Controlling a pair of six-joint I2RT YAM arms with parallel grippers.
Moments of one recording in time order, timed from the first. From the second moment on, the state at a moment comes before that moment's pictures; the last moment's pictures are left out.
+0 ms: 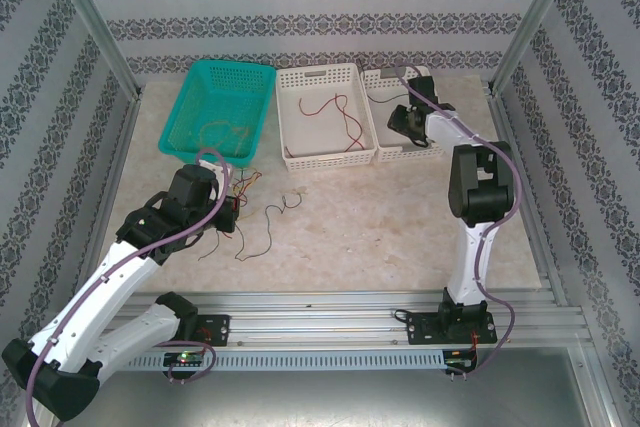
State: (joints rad) left arm -0.46 0.87 0.91 -0.86 -0.02 -0.28; right arm 0.08 2.11 1.62 -0.43 -0.06 0.50
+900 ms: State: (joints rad) left arm -0.46 0.86 0.91 -0.79 0.16 -0.35; right arm 0.43 1.31 0.95 -0.08 -0.39 0.52
